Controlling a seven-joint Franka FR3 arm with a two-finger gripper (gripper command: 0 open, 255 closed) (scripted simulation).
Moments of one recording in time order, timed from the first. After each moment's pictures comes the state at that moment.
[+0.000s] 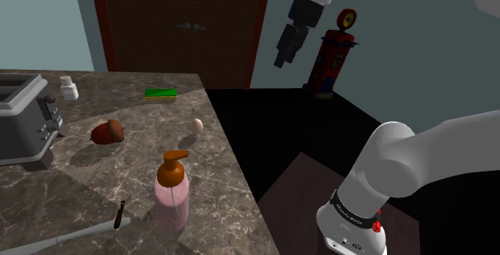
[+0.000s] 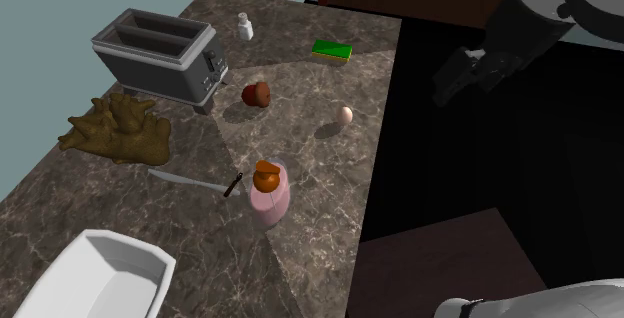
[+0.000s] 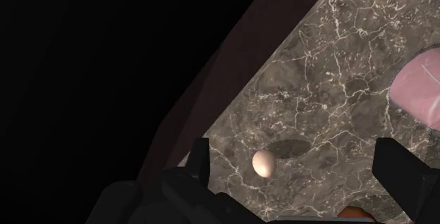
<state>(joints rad) 0.02 -0.77 0.02 -2.31 0.09 1.67 -0.12</state>
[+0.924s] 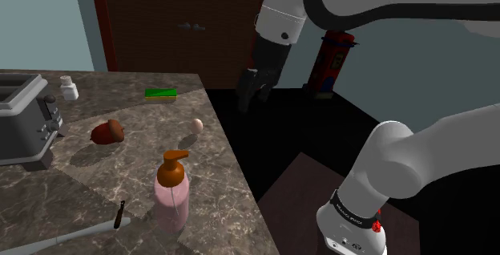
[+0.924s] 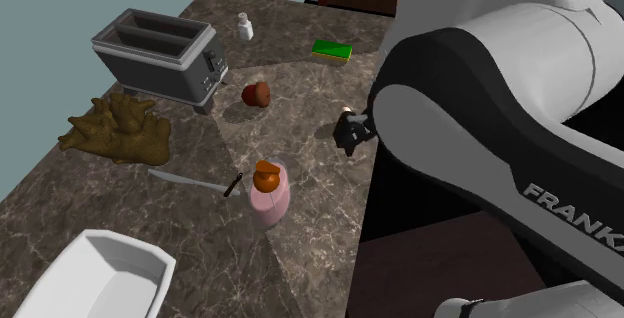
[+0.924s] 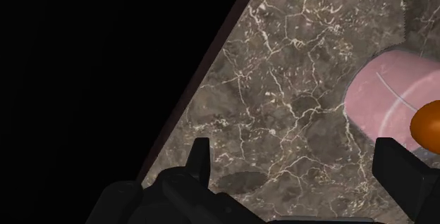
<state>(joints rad) 0.07 -0.72 0.32 -2.45 0.24 1.84 0.23</state>
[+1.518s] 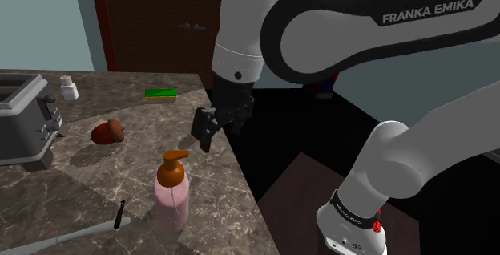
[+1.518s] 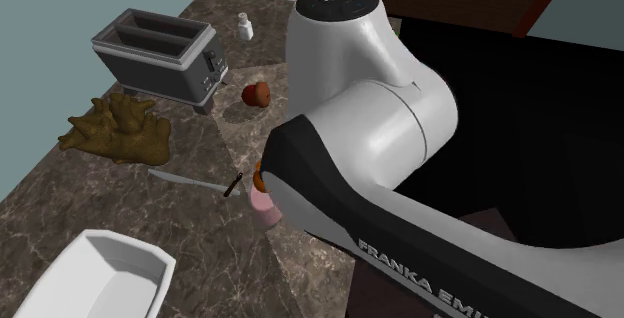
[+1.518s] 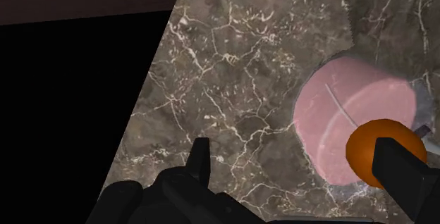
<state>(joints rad) 0.07 -0.52 0.56 -2.41 0.29 2.00 0.51</state>
